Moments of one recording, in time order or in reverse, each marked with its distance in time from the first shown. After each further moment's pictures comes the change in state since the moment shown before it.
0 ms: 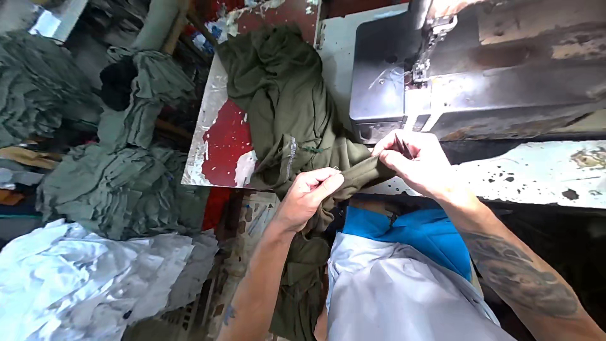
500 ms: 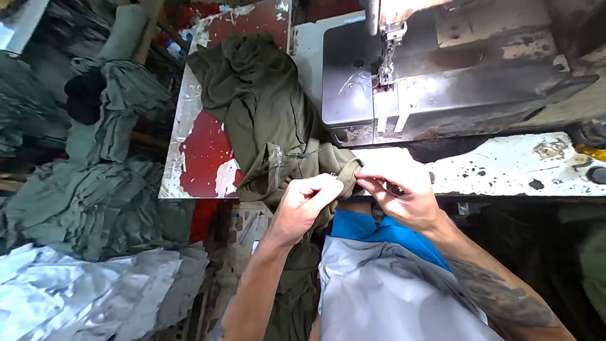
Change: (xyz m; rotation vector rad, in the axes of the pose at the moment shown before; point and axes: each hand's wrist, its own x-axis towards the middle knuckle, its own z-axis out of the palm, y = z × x) left_hand 0.004 0.012 0.027 -0.035 -0.022 0.051; right_hand -0.032 0.013 0.013 -0.210 0.225 -0.485
